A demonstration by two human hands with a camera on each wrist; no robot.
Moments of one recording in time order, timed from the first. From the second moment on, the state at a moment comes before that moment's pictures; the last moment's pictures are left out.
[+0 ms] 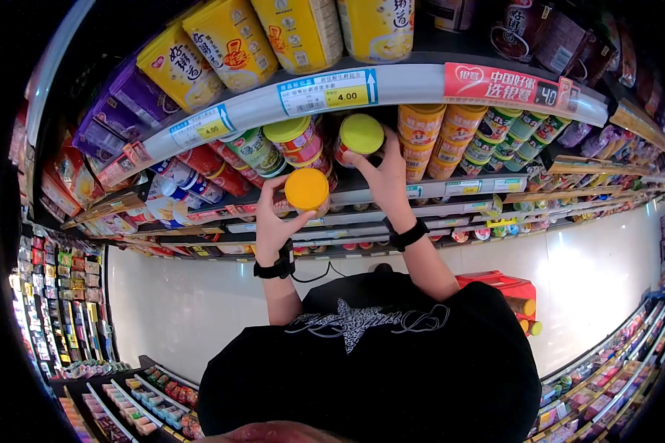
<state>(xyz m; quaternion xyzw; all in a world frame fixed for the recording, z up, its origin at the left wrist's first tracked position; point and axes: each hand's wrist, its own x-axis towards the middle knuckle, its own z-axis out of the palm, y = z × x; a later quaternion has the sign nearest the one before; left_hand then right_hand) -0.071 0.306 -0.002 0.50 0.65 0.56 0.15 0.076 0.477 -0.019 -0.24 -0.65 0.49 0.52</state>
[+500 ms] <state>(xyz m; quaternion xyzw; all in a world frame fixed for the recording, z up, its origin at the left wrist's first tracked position) -0.073 0.307 -0.002 0.50 0.65 0.56 0.14 0.051 0.472 0.069 -0.06 -0.55 0.66 0.51</state>
